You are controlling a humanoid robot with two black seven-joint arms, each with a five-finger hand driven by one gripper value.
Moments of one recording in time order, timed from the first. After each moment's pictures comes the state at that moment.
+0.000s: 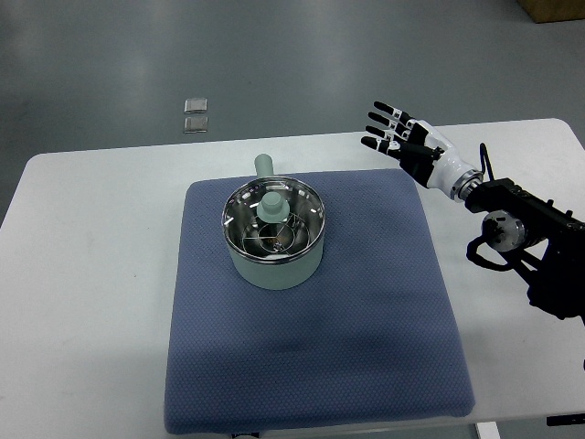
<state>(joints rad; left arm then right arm) 0.02 0.00 -0.05 -0.17 0.00 -0.02 0.05 0.72 -0.24 0.72 0.72 -0.35 0.27 0.25</state>
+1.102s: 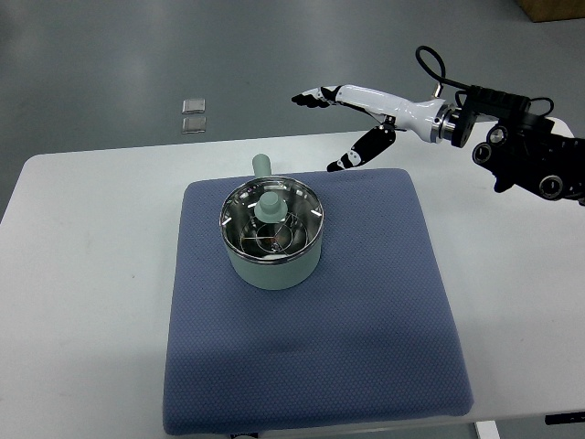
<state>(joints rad) 0.02 0.00 -0.06 -0.16 0.00 -0.02 0.05 1.20 -0.36 0.11 0.82 -1.15 0.12 0.57</state>
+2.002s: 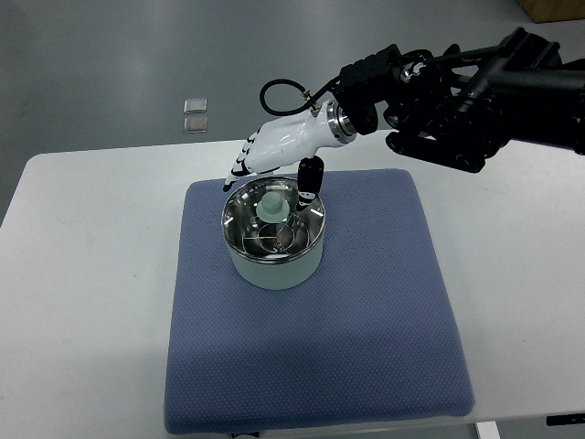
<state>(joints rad) 0.02 0.00 -0.06 -0.16 0.00 -0.02 0.05 1.64 -0.08 -0.54 0.80 -1.24 0.05 0.61</state>
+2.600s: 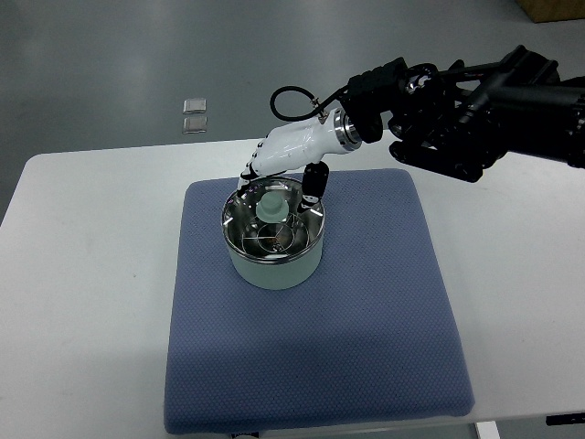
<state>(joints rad) 0.02 0.00 -0.06 -0.16 0.00 -0.02 0.05 1.59 -0.08 -0.53 0.76 -1.23 0.05 0.61</state>
